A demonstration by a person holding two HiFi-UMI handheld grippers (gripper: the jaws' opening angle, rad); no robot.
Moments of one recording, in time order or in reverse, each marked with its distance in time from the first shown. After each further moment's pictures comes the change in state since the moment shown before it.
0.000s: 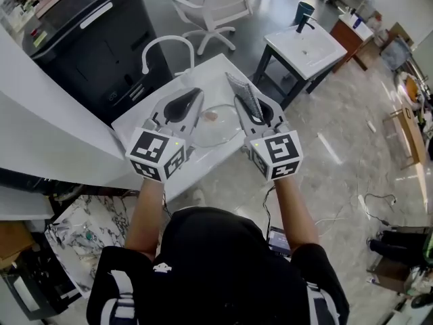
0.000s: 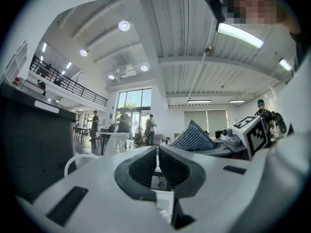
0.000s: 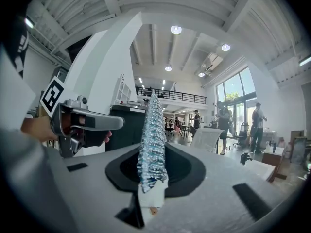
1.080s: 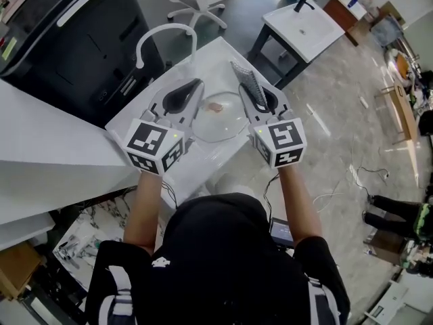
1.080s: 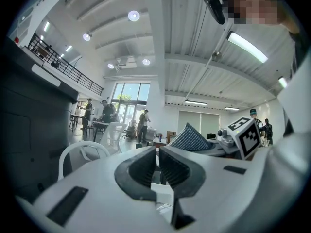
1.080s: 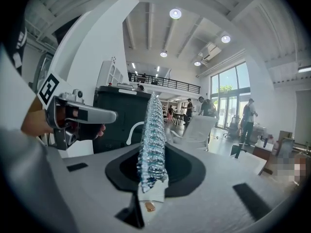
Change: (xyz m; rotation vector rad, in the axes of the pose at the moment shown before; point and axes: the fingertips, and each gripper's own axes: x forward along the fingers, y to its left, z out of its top) left arm 0.020 0.085 -0.045 -0.105 0.051 -0.112; right arm 0.083 0.000 -0.041 0.001 0.167 -0.096
